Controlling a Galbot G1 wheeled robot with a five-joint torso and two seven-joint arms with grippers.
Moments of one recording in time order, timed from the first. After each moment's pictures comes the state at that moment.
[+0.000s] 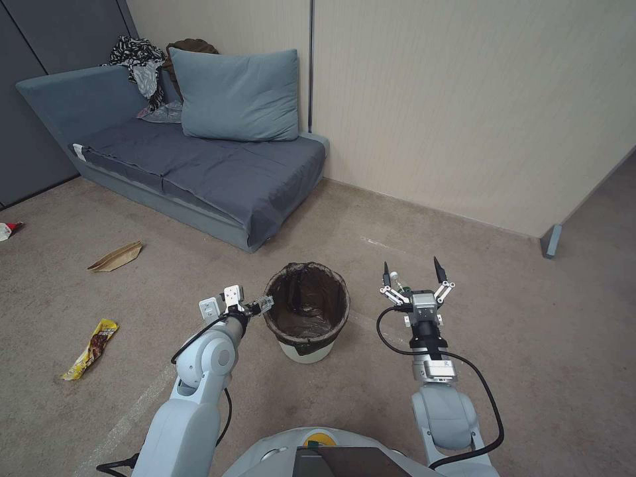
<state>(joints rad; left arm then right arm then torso) 1.33 -1.45 -0.46 -2.01 -0.66 0.74 -0.38 -1.57 1.61 0.58 2.04 -0.30 0.40 0.04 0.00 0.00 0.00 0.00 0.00</state>
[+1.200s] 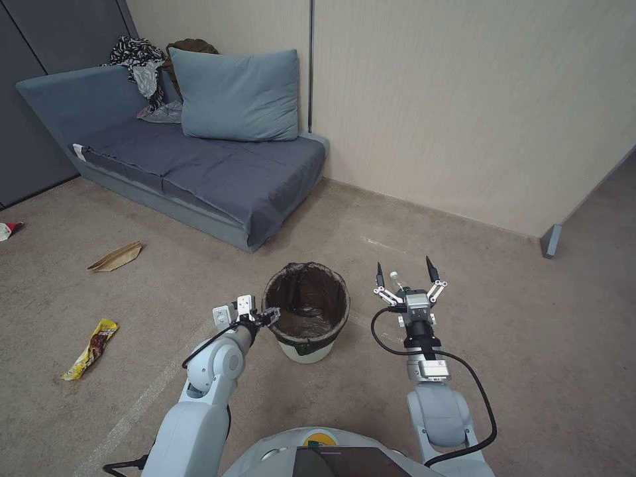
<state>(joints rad) 1.34 -1.46 -0.44 -1.94 -0.57 0.74 -0.22 -1.56 1.61 0.56 2.02 -0.30 0.43 0.03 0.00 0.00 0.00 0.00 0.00</state>
